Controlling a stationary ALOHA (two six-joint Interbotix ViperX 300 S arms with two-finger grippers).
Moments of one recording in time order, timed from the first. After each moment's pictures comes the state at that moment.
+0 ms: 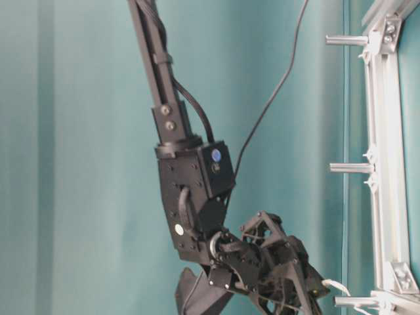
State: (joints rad) left arm 0.06 -1.37 1.37 -0.06 0.29 -0.11; right arm -0.19 0.81 -0.61 -0.82 0.87 0.92
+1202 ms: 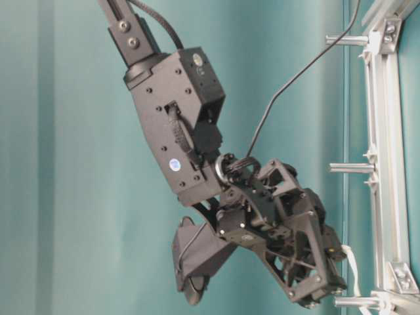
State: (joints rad) left arm 0.06 -1.37 1.37 -0.06 0.29 -0.11; right arm -0.08 0.56 -0.13 -1.00 0.76 1.31
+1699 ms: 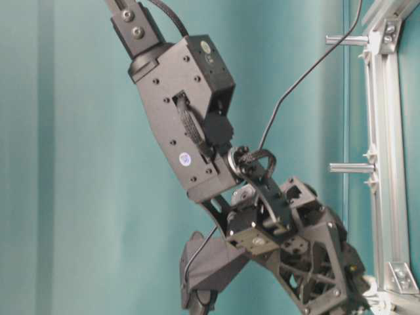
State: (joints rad) left arm 0.06 -1.37 1.37 -0.06 0.29 -0.11; right arm -0.06 0.55 -0.08 -0.99 0.61 1.30
